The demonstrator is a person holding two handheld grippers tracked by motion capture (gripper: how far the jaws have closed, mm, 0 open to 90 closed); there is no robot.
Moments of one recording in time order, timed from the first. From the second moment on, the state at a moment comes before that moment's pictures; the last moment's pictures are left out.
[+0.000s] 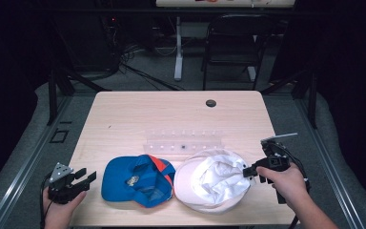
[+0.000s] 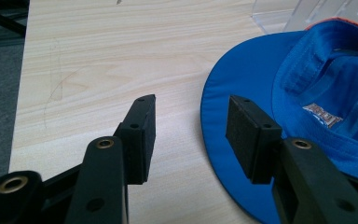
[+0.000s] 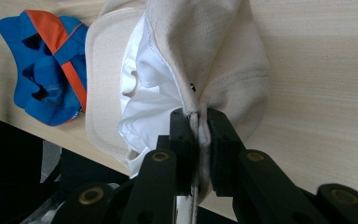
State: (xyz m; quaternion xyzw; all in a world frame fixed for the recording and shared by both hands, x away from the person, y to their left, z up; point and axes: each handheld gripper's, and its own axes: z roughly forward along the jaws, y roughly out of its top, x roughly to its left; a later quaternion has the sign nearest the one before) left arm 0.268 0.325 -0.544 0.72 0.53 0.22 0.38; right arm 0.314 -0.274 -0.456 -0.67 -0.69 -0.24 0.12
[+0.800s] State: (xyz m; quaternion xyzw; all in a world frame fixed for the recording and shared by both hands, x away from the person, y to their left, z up) left arm 0.269 0.327 -0.546 0.72 0.53 0.22 0.38; right arm 0.321 -0.270 -0.432 -0.65 -0.62 -0.37 0.24
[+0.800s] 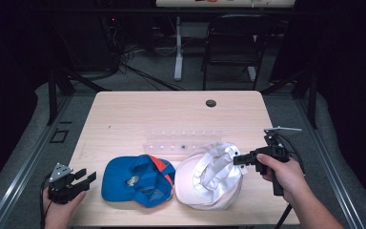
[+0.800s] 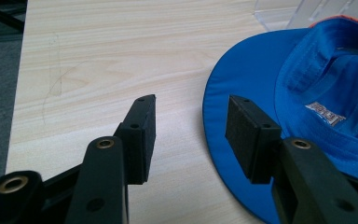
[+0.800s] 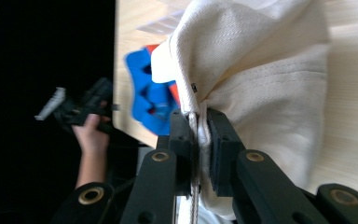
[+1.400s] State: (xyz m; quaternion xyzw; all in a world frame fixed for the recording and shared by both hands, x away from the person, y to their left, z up) left arm 0.268 0.320 -0.544 0.73 0.52 0.21 0.39; right arm 0.328 -0.252 -0.404 -0.63 -0.59 -0.43 0.28
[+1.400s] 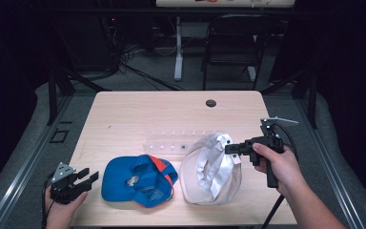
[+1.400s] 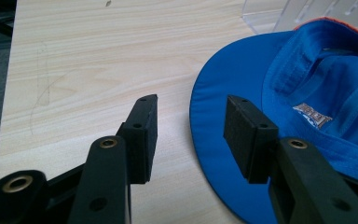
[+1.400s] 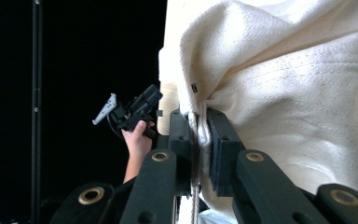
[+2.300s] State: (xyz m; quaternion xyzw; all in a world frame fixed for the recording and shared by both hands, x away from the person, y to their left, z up) left arm 0.267 0.309 -0.530 0.73 0.50 0.19 0.43; right arm 0.339 -0.231 -0.379 -0.63 -0.56 -0.45 0.29
